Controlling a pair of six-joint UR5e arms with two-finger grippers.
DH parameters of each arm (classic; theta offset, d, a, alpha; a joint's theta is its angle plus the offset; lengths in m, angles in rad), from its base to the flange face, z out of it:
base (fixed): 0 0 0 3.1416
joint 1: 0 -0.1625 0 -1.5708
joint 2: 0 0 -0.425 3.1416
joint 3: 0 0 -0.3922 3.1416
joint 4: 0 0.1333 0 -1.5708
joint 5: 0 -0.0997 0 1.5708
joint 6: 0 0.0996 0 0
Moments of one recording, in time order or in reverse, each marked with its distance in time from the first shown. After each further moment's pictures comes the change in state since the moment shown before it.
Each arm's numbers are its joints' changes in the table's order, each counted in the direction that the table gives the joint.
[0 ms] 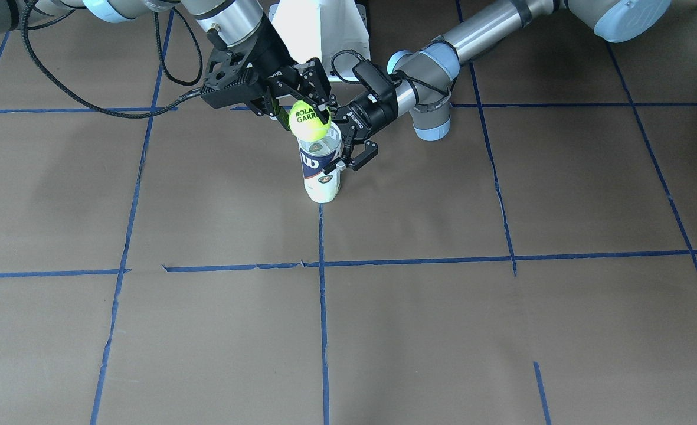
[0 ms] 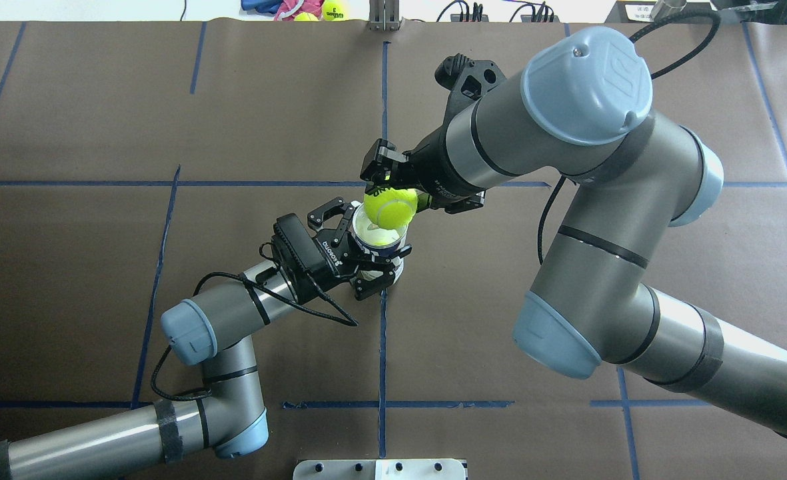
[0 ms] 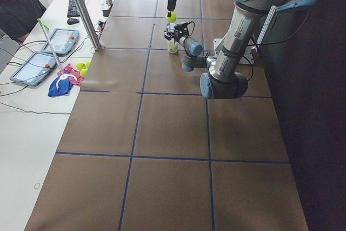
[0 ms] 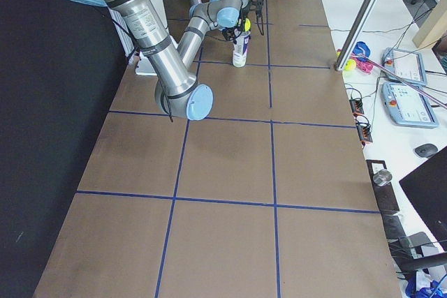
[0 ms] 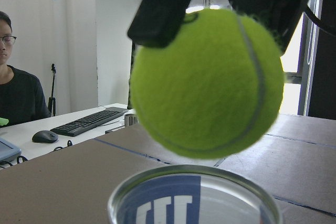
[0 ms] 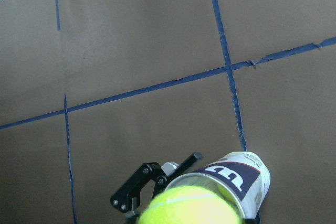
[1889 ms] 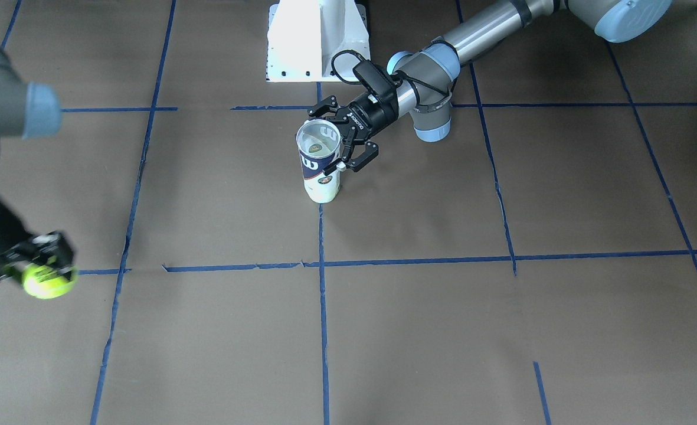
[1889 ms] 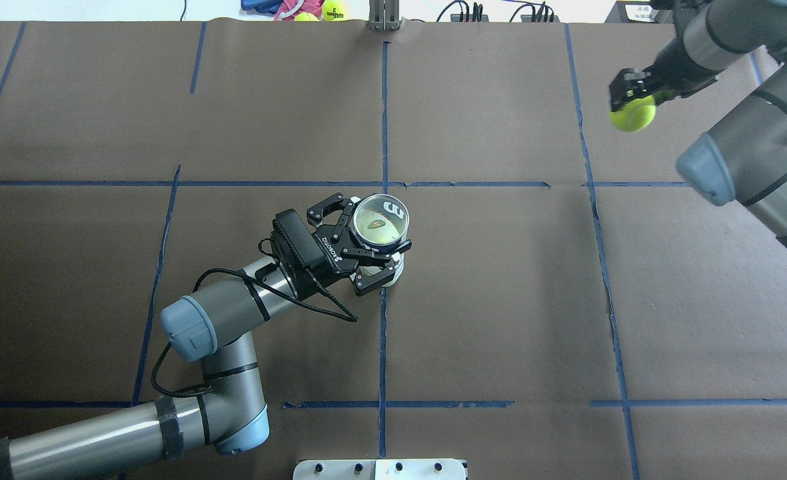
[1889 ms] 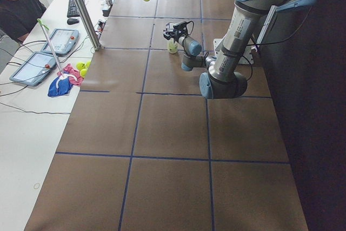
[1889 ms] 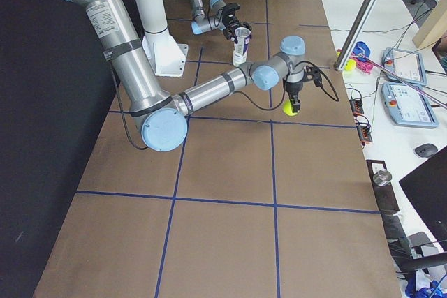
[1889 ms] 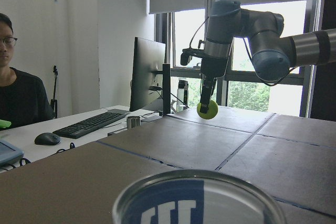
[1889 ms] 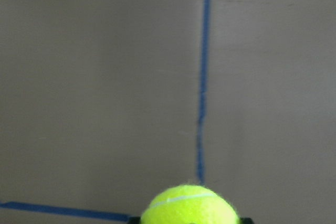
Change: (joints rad) left arm 0.008 -0.004 0.000 0.000 0.000 -0.001; right arm -0.392 -0.222 0.233 0.014 -0.150 -0.666
